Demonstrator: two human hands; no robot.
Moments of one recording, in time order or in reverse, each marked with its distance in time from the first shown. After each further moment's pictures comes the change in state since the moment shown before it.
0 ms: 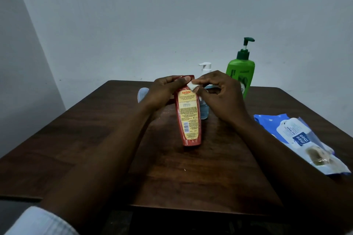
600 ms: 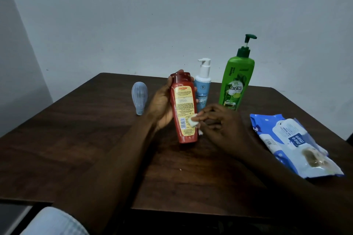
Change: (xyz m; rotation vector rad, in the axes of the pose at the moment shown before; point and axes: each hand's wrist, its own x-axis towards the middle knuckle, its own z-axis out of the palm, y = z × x) left_hand 0.000 -0.049 0.018 -0.880 -0.301 -0.108; right_hand -0.068 0.012 -0.016 -0.071 -0.350 0.032
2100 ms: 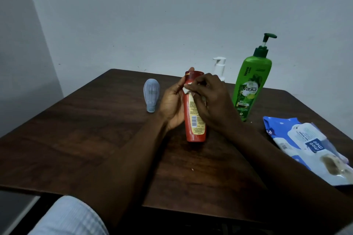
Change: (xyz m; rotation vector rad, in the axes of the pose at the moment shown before) left_hand -0.004 0.000 -0.003 -0.071 0.076 -0.049; right_hand 0.072 -0.005 0.037 -0.353 0.229 -0.322
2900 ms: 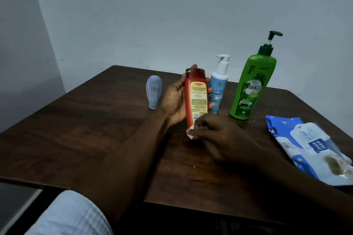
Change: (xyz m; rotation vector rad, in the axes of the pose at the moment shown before) left_hand 0.002 -0.001 -0.003 -0.033 -0.116 -0.034; right_hand -0.060 -0.015 -0.035 0.039 -0.465 -0.266
